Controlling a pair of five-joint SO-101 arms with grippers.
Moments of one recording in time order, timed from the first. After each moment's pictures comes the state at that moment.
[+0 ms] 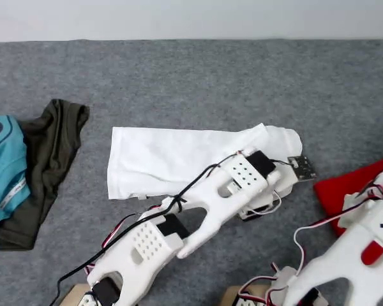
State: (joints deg) left arm 47.6 46.4 -31.1 90.0 -10.5; right arm 41.5 -34.7 20.3 100.5 23.9
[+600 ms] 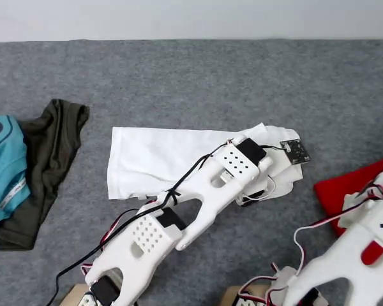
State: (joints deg) left arm 44.0 50.4 -37.2 88.7 -12.3; right arm 41.5 -34.7 20.3 100.5 23.7
